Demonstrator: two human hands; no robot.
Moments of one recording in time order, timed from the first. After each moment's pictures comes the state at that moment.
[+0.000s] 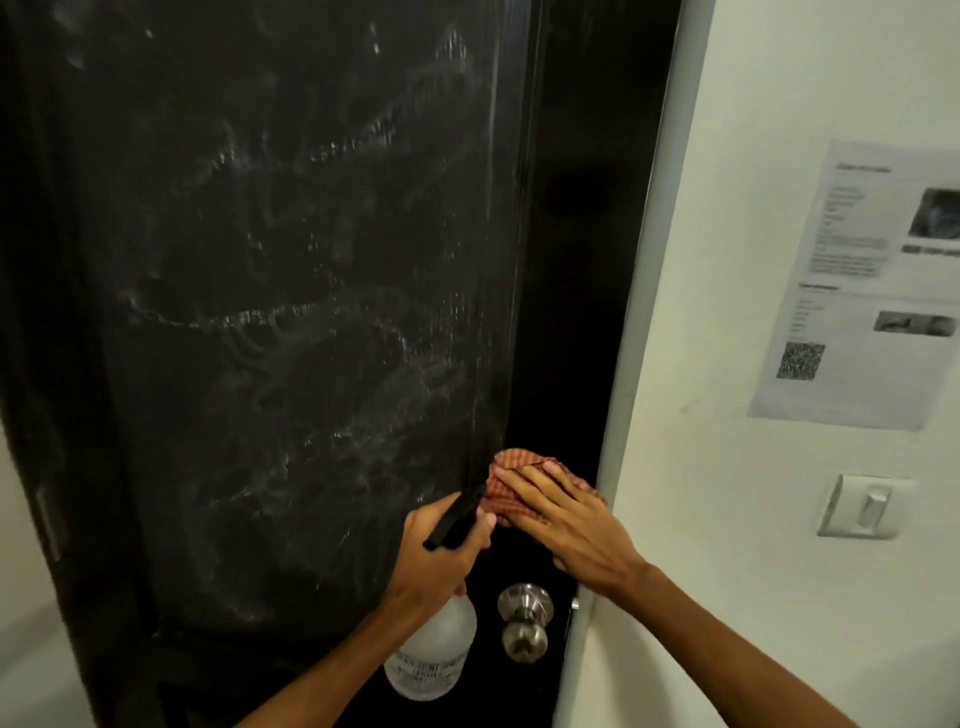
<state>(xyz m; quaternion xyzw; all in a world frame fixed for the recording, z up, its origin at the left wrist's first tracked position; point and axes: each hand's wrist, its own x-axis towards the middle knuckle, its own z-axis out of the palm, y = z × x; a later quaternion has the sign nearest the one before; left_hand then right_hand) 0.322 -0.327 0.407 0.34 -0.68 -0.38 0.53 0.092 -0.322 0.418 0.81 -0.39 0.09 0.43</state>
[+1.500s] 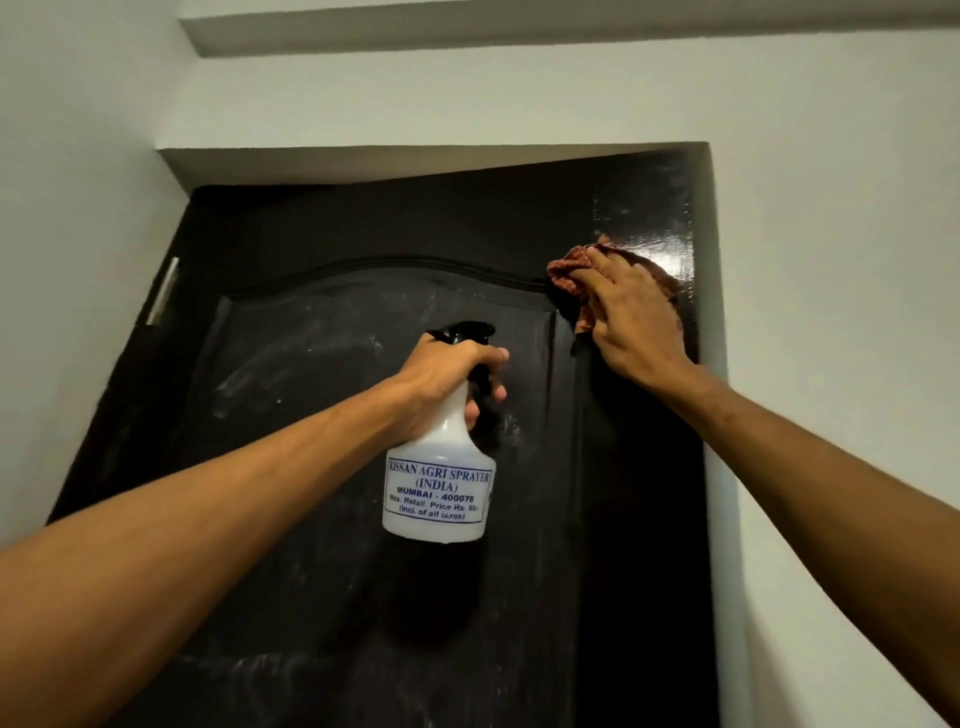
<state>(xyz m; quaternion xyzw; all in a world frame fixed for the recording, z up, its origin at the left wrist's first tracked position) 0.381 -0.373 0.904 0.26 -0.68 -0.32 0.60 0.146 -0.378 0.984 0.64 -0.40 0.41 0.51</state>
